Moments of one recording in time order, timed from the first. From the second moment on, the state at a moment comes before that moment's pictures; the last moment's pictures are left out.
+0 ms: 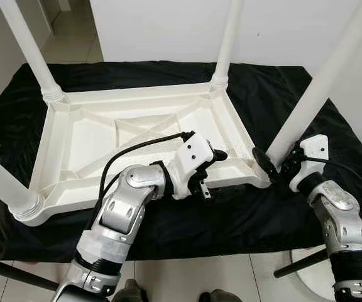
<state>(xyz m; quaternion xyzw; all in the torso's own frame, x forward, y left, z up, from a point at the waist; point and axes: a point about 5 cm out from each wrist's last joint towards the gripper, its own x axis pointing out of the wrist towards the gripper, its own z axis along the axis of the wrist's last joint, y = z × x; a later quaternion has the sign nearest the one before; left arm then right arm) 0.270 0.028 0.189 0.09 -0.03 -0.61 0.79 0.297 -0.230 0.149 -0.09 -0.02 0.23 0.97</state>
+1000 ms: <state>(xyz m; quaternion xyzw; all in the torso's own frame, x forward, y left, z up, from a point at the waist) 0.263 0.037 0.180 0.12 -0.01 -0.63 0.77 0.267 -0.209 0.142 -0.02 0.00 0.34 0.94</state>
